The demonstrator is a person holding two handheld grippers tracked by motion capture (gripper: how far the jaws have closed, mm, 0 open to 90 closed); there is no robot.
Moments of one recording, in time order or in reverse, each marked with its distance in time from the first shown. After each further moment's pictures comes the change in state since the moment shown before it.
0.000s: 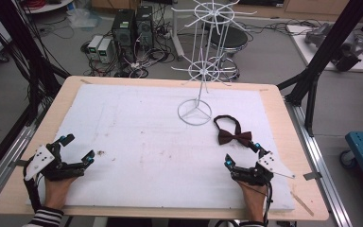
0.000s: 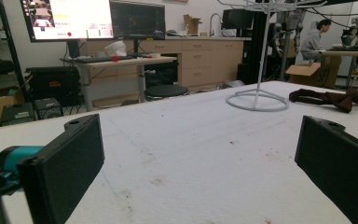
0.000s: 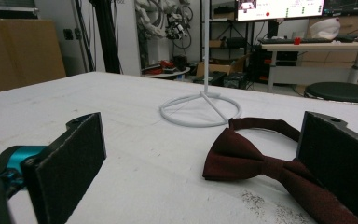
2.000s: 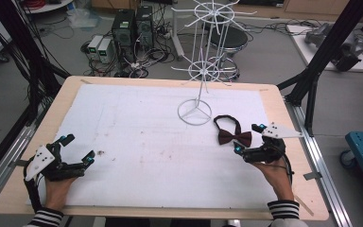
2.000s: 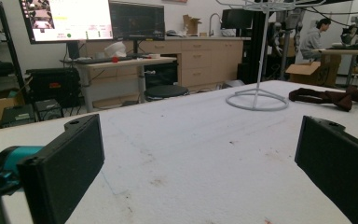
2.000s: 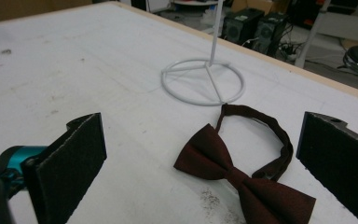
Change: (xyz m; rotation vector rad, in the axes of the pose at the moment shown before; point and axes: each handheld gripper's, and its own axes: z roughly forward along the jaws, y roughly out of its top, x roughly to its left) left arm -0.001 0.000 0.000 0.001 -0.003 0.009; right arm -0.045 0.073 0.025 0.335 0.154 -0.116
